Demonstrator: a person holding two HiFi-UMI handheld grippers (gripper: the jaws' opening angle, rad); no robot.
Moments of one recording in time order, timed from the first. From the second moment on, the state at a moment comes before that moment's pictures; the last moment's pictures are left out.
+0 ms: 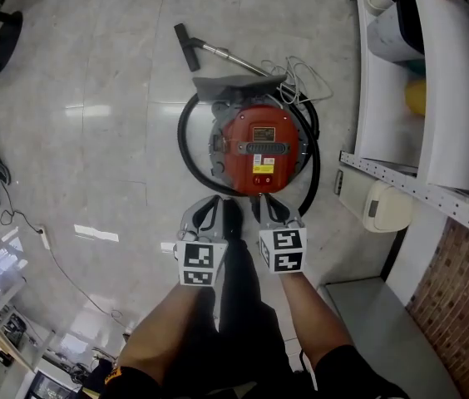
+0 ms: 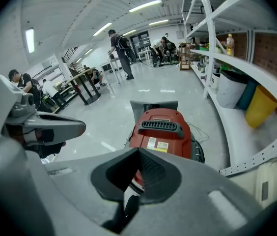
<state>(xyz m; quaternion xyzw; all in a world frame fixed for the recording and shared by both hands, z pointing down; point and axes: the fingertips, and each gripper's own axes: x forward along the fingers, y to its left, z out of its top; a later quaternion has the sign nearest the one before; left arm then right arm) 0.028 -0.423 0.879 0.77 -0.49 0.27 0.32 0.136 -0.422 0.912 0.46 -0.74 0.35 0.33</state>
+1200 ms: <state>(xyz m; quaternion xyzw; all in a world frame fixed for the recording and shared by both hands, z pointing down) 0.027 -0.424 0.963 0.73 -0.47 0.34 0.35 0.131 -0.423 1.007 0.41 -0.72 0.40 0.39</state>
